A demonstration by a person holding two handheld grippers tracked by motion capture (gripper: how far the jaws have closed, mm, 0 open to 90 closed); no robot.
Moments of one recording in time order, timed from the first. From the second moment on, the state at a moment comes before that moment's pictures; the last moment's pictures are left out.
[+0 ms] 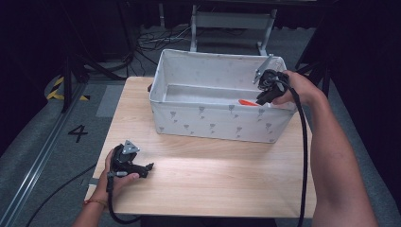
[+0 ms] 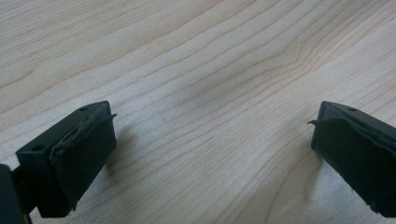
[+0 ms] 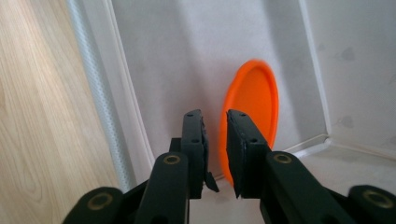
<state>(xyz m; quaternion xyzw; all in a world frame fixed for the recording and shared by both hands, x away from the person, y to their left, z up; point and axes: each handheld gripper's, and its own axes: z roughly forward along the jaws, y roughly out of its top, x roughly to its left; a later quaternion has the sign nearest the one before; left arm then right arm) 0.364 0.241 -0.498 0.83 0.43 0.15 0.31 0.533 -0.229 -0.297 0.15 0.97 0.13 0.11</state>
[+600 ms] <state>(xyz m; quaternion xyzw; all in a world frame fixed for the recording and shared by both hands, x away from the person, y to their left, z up) 0.364 0.241 -0.498 0.83 0.43 0.15 0.31 0.511 -0.252 -0.281 0.22 0.91 0.29 0.18</state>
